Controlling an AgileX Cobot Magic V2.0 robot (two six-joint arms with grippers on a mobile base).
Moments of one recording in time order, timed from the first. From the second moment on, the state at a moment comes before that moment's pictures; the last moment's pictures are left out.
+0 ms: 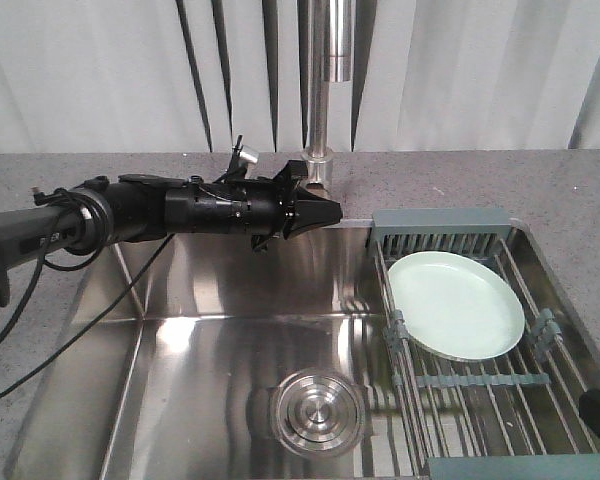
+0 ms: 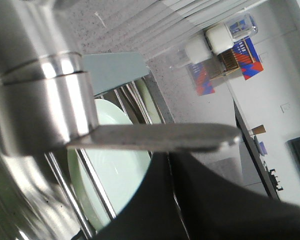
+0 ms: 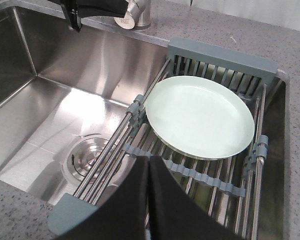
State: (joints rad) left arm -0.32 2.28 -1.68 -1.68 0.96 0.79; right arm 0.12 0.36 -0.36 0.41 0.58 -0.51
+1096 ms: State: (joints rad) left arm -0.31 2.35 -1.83 -1.66 0.94 0.73; right arm 0.12 0.36 -0.36 0.41 0.58 -0.51
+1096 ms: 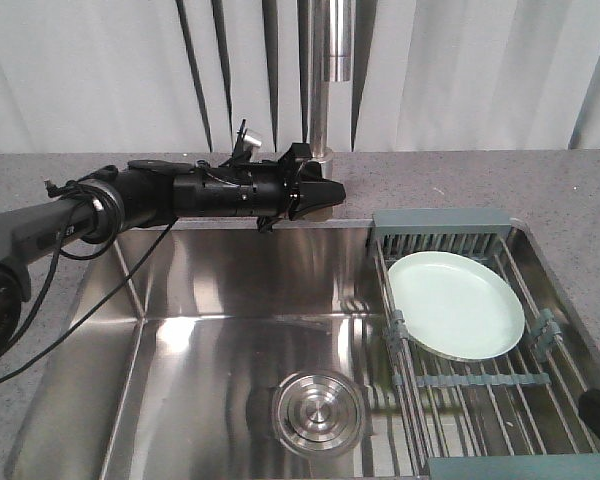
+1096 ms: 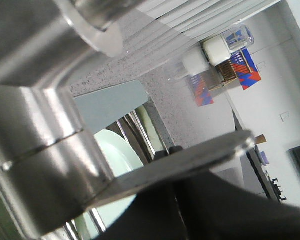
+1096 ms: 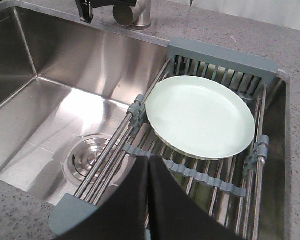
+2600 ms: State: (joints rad) left arm -0.13 2.08 -1.98 -1.09 1.21 0.43; right arm 0.12 0.36 -0.36 0.41 0.58 -0.51
